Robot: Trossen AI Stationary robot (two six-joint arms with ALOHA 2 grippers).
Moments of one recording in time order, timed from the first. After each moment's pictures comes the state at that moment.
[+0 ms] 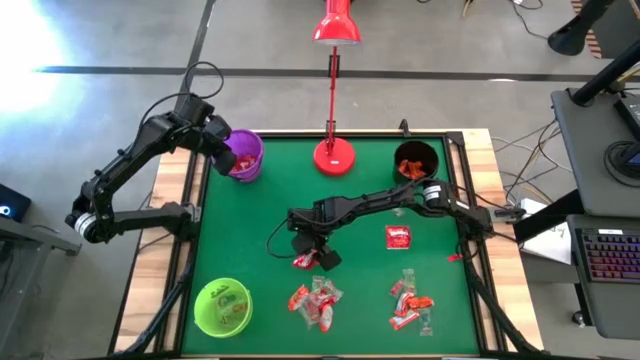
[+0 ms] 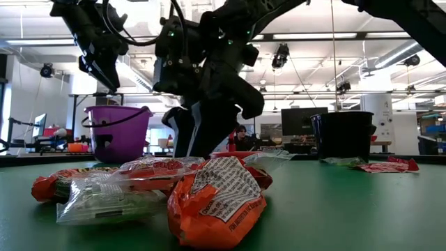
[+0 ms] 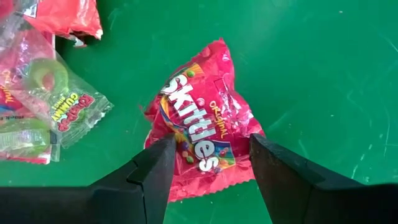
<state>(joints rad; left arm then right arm) 0.98 1.06 1.05 -1.03 0.21 0.22 0.03 2.32 1.83 -0.69 -0.35 -0.50</state>
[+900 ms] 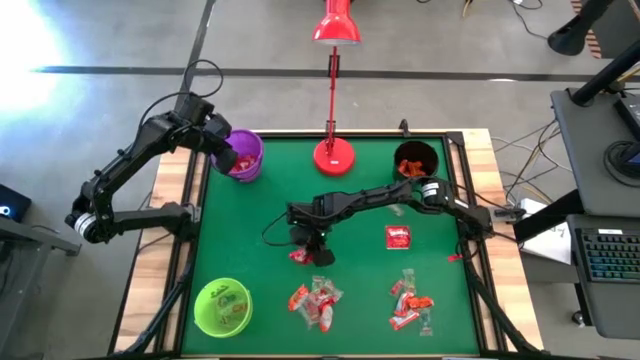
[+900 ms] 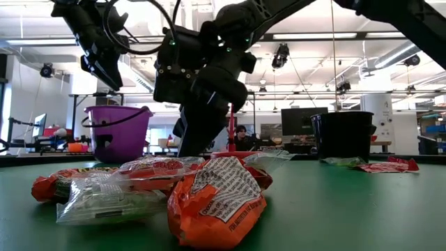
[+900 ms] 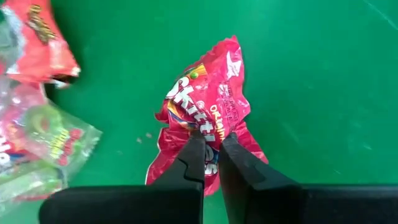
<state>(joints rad) 0.98 1.06 1.05 -1.00 0.21 0.22 -0.02 2.35 1.84 -0.69 -0.39 -0.26</state>
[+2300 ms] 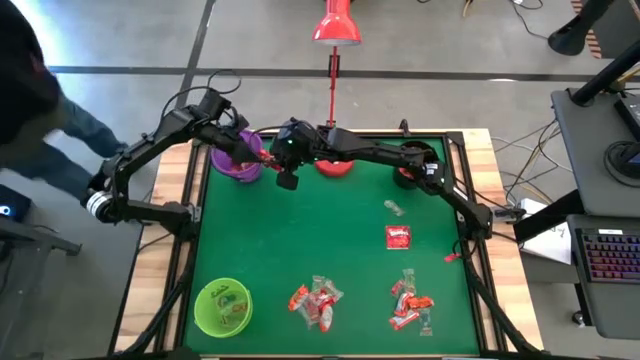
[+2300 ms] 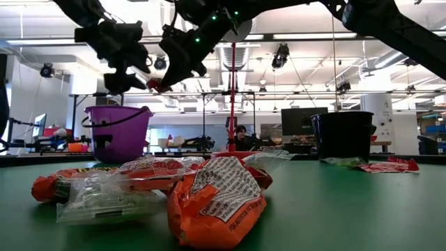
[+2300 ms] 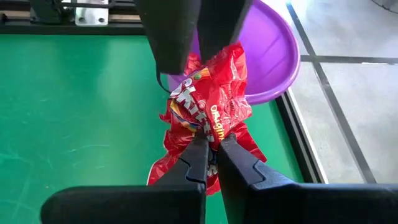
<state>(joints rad) 0.98 1.26 1.05 -0.85 0.78 0.00 -0.26 2.35 2.36 -0.70 0.03 -0.20</state>
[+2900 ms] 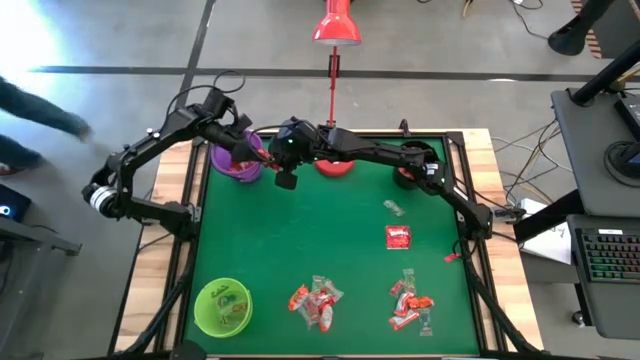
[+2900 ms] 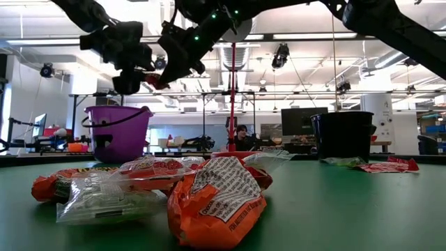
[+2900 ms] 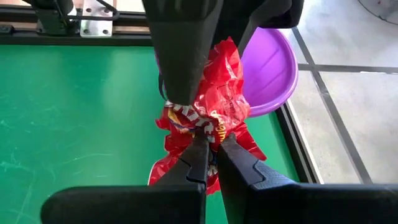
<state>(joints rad) 0.98 1.30 1.05 -0.81 0.93 0.07 -0.26 2.34 2.36 -0.66 0.02 -0.21</state>
